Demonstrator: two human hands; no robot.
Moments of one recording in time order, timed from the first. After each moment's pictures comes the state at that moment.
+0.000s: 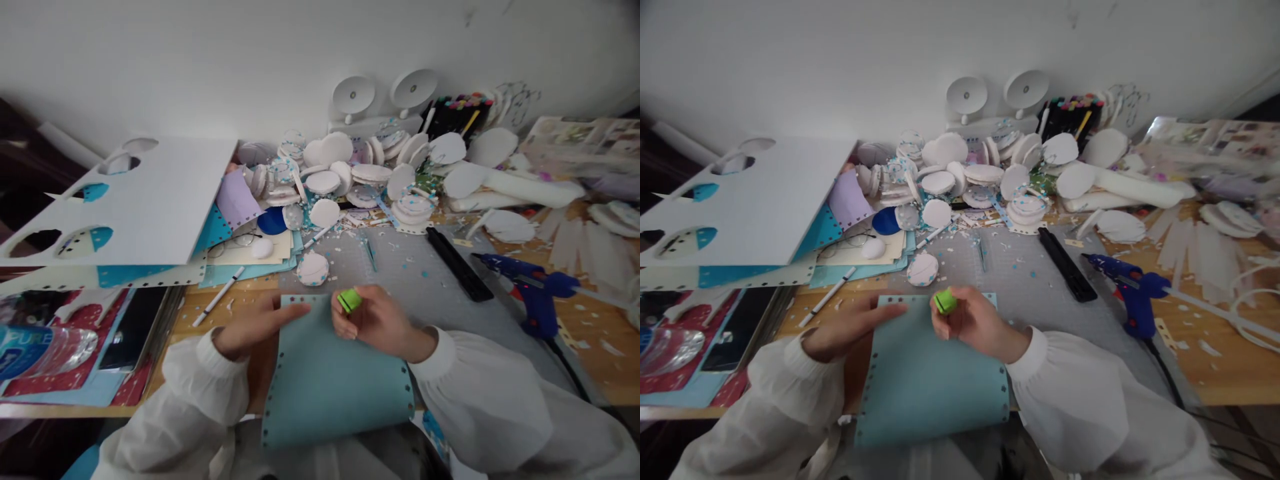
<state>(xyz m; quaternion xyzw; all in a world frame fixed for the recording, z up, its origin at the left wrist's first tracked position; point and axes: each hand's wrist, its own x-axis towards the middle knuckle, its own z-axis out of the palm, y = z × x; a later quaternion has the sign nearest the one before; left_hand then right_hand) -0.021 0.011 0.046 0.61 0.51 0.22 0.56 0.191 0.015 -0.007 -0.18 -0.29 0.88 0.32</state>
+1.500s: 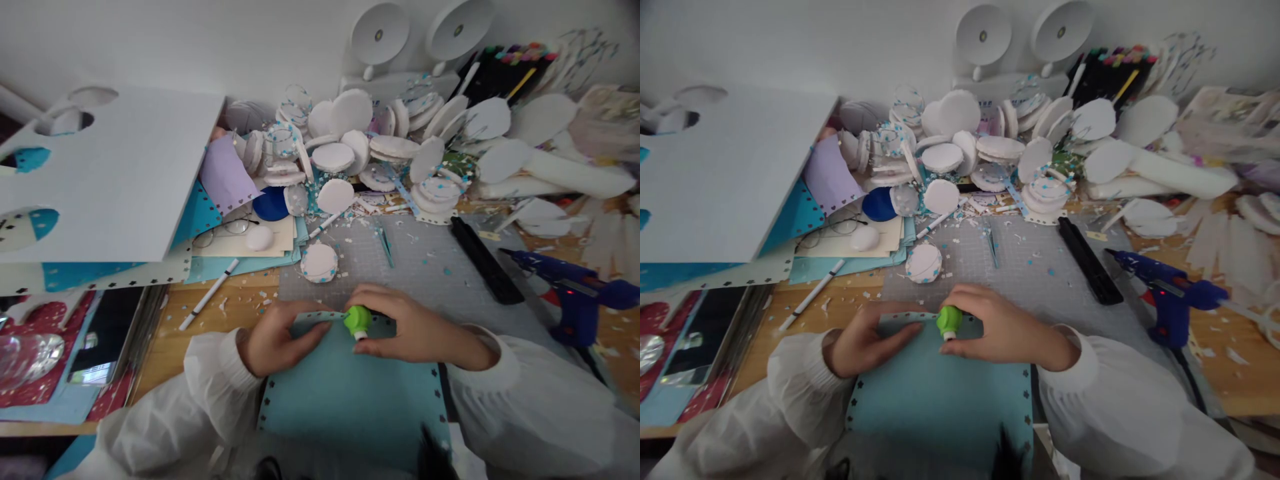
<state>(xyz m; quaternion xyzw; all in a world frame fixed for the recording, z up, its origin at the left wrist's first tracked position) -0.018 0.010 0.013 0.75 0.40 0.26 0.47 0.217 0.029 0.013 -0.33 -0.81 0.46 0.17</state>
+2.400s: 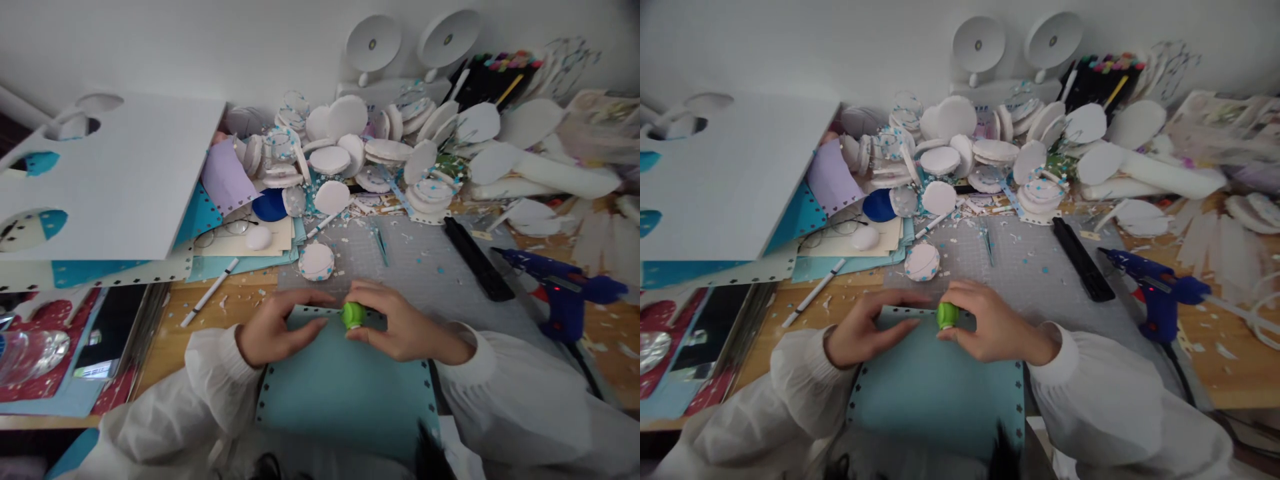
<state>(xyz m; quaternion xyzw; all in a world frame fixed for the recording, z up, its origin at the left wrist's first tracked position) -0.019 0.015 0.020 0.75 0.39 0.27 0.46 0.212 0.023 0.008 -0.33 -0.82 0.39 0.23</state>
